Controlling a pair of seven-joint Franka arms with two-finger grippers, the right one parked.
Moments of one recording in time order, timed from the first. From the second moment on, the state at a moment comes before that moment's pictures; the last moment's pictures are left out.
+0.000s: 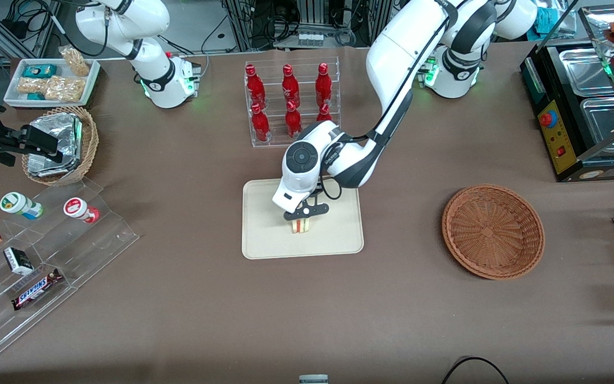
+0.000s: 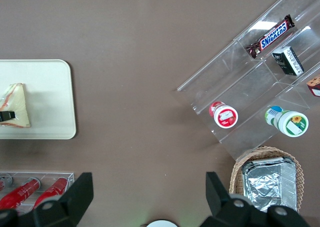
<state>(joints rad) -0.77 0.81 -0.08 -1.38 -0.10 2.19 -0.98</state>
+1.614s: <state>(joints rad) -0.35 0.15 -0.03 -1.76 0.02 1.71 -0.47</state>
